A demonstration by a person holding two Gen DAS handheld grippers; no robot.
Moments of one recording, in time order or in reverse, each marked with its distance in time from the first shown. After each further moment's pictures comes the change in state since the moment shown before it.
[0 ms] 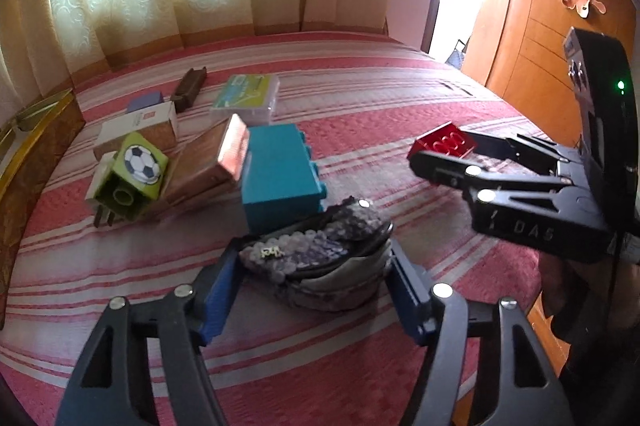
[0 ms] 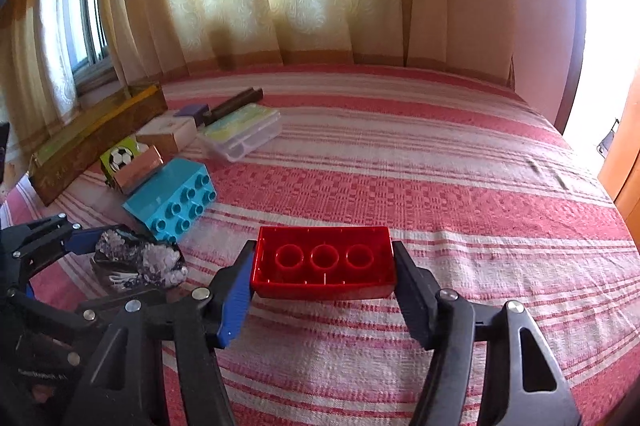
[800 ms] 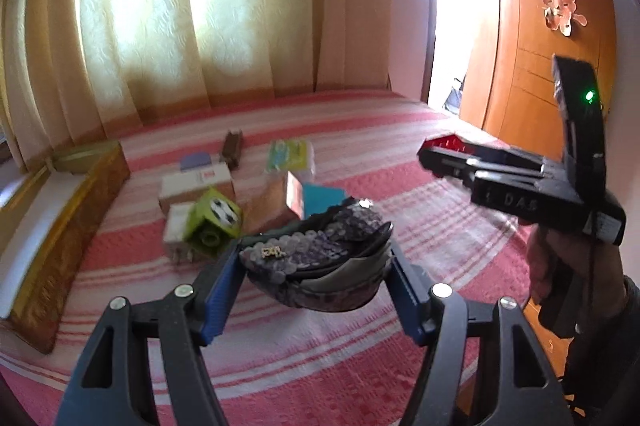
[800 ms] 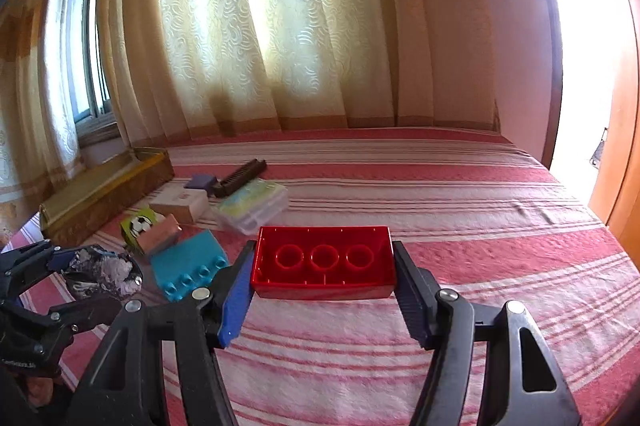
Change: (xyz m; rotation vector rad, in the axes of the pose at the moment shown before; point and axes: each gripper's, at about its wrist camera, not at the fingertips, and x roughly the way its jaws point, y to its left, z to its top) left arm -0.053 0.035 -0.002 0.045 -0.222 0.033; right arm -0.025 0.012 0.020 0.055 -0.203 -0.006
